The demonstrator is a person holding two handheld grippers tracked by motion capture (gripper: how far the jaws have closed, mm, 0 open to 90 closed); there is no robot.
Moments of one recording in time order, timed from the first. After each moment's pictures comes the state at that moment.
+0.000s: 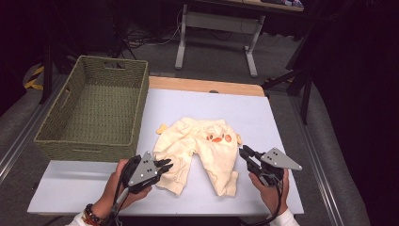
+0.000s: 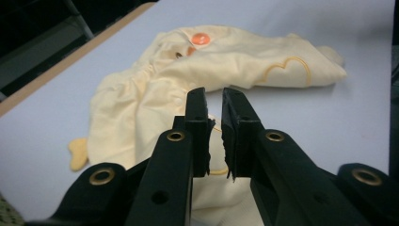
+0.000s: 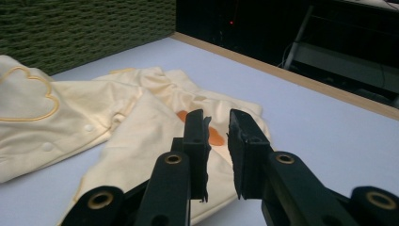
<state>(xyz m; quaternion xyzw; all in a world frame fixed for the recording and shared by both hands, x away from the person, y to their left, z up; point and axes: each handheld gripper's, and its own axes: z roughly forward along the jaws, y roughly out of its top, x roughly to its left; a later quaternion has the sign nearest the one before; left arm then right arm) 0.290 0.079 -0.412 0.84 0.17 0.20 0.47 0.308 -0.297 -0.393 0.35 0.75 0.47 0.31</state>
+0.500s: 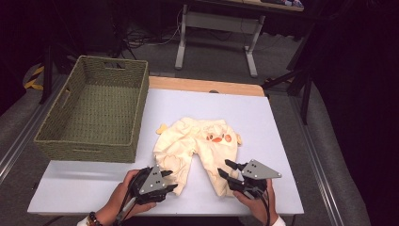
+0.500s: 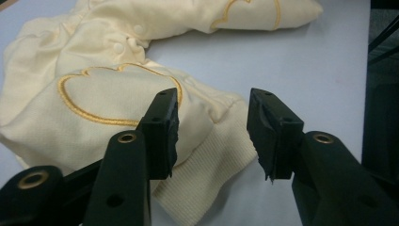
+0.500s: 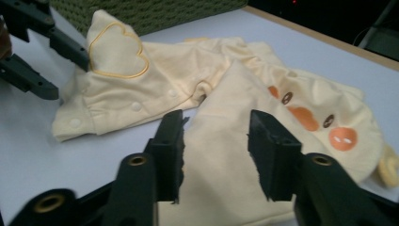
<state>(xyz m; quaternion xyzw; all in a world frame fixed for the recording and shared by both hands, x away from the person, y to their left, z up) 0.287 0.066 -0.452 0.88 0.16 0.14 0.43 0.290 -0.258 -0.418 0.29 0.81 0.46 0.23</state>
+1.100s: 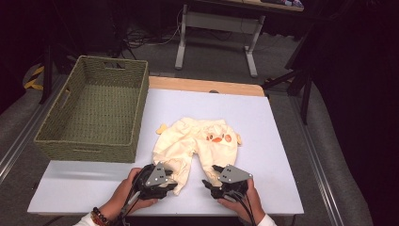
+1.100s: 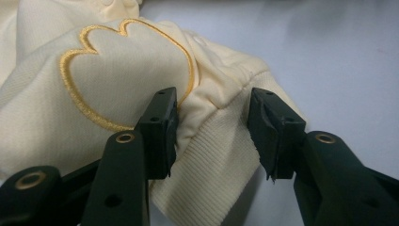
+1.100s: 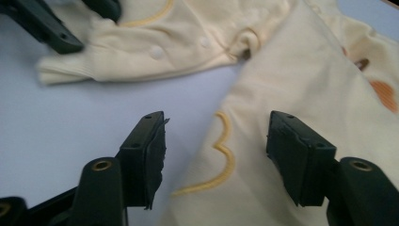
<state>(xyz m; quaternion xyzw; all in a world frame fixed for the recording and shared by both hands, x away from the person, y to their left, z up) 0.305 0.062 -0.469 0.89 0.17 0.12 0.40 0.300 -0.226 -0.456 0.26 0.86 0.38 0.22</state>
